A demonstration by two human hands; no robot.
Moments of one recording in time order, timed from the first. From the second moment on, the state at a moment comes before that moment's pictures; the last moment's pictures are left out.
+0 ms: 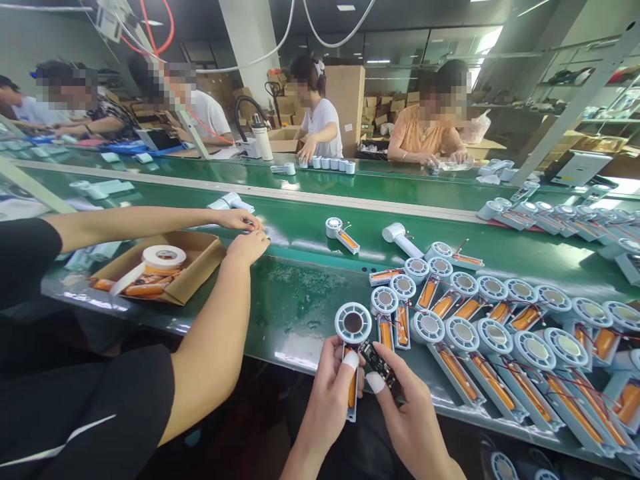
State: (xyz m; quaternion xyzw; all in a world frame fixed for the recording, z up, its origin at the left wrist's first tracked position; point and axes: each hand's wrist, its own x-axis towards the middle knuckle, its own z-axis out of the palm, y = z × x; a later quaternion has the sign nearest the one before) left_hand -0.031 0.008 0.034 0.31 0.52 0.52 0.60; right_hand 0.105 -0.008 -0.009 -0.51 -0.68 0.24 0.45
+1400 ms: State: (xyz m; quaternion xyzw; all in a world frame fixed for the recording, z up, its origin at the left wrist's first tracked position) left_hand -0.015 0.003 0.011 0.34 0.61 0.52 0.48; right_hand 0.081 -0.001 -0.001 -0.53 -0.76 0.19 0.33
